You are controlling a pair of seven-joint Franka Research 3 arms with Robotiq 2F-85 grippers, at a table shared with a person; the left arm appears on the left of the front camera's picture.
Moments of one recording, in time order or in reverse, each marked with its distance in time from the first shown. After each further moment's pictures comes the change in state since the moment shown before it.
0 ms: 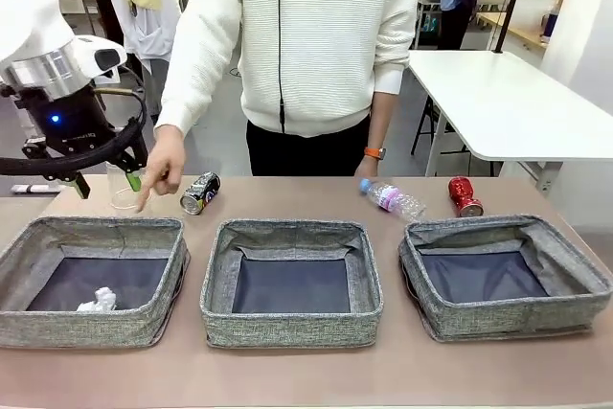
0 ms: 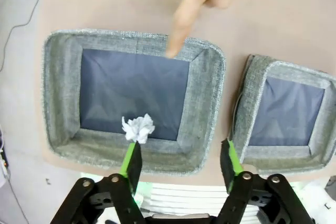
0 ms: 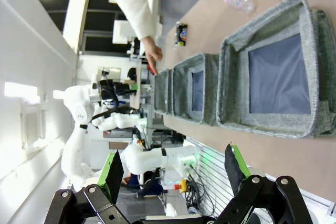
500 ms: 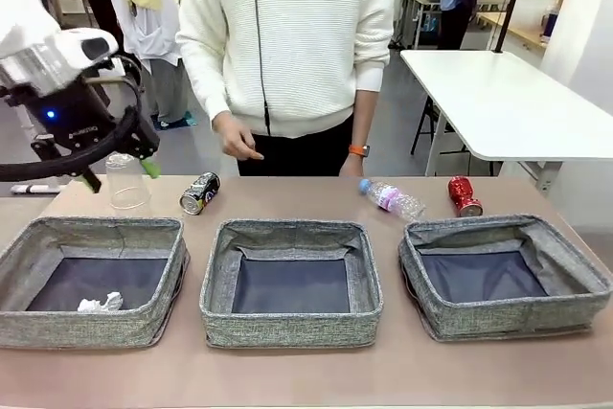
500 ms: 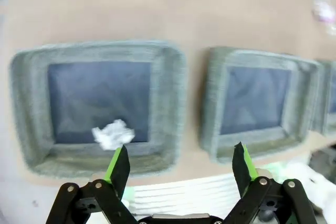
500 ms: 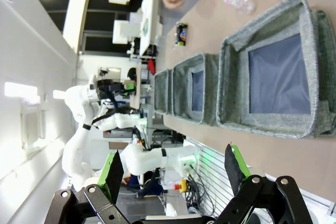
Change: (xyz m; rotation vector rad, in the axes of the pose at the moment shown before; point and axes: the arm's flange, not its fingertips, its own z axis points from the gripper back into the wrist) left arm 0.004 0.003 0.006 -0.223 0.007 -0.086; right arm 0.000 0.000 0.000 0.000 0.000 0.000
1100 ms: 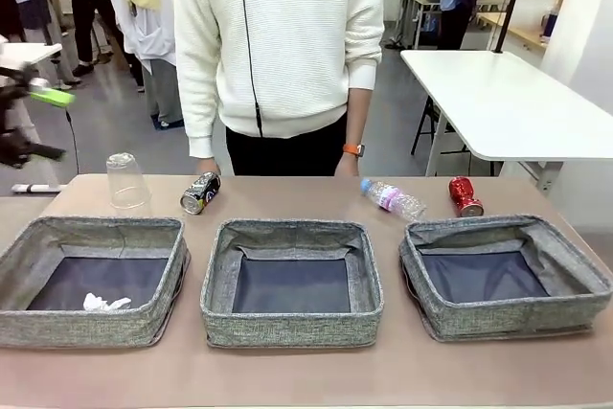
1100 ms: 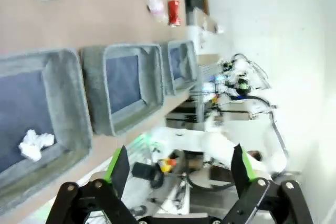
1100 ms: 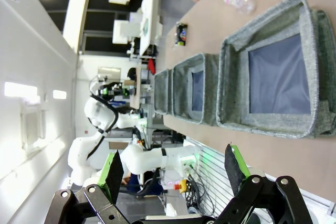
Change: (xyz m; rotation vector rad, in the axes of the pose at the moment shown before) left arm -0.012 0.187 0.038 -0.928 -0.018 0.069; right arm 0.000 0.000 0.000 0.000 0.000 0.000
